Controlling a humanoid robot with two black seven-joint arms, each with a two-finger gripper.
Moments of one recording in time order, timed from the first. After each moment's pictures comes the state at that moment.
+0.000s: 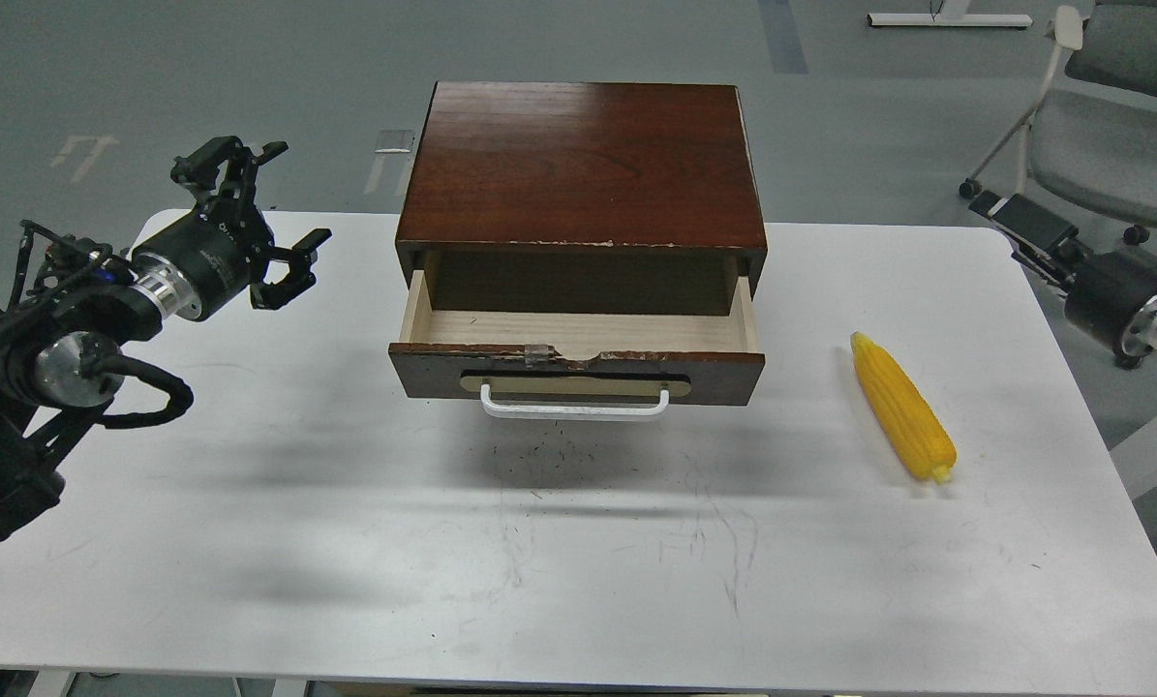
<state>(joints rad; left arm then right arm) -0.68 0.56 -0.74 -0.93 0.11 -0.31 -0.10 0.75 -0.96 0.41 1.18 -0.73 -0.02 0.26</state>
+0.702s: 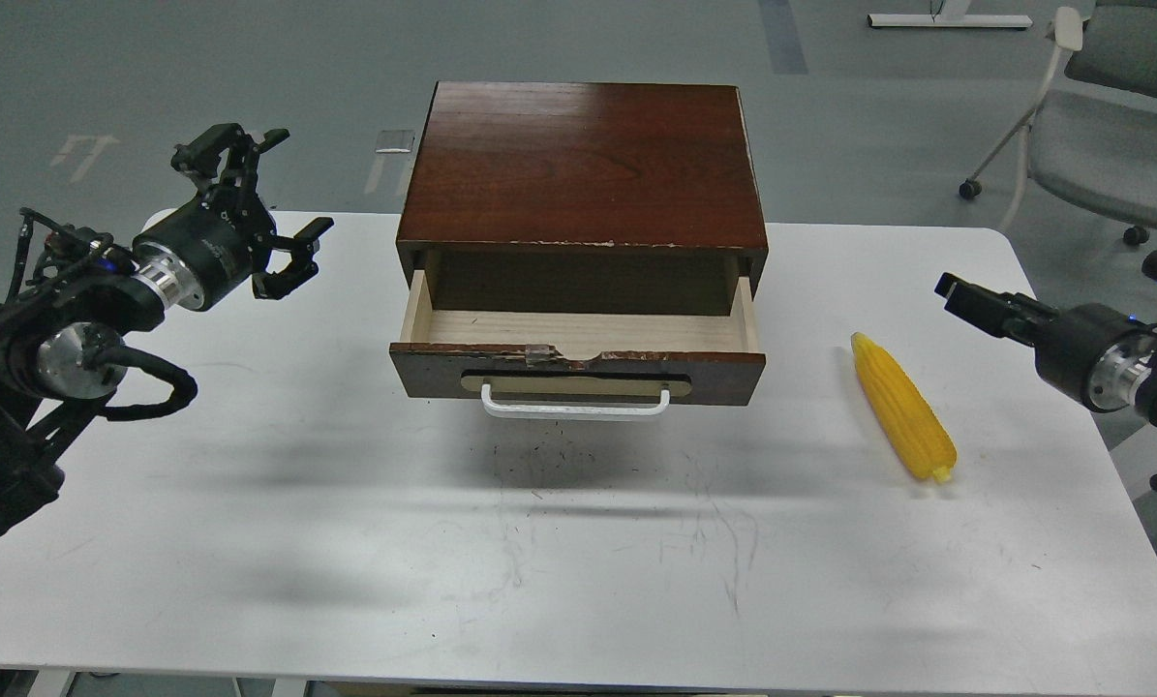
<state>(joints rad) -0.69 0.58 -0.74 -0.97 0.11 -0.27 -0.10 0.81 -0.95 0.09 1.28 -1.19 -0.17 0.00</state>
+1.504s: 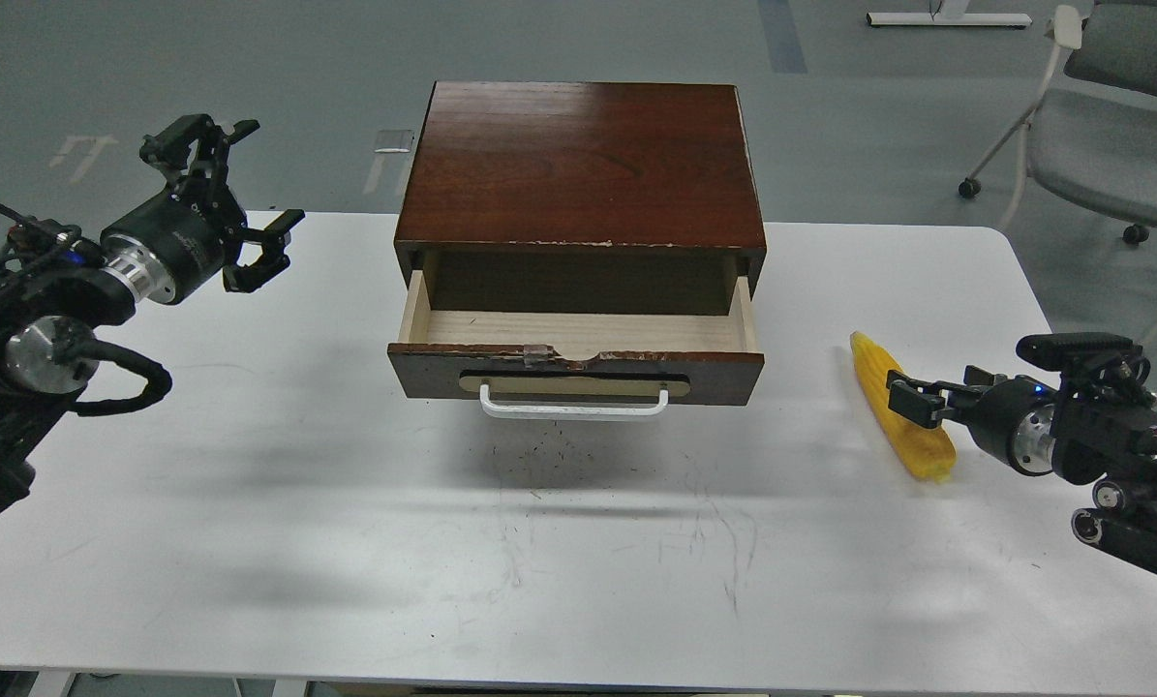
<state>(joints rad) -0.69 0.64 -0.74 -0.97 0.12 -0.27 -0.10 0.79 -0.72 -0.05 1.10 -1.37 -0.20 -0.03</state>
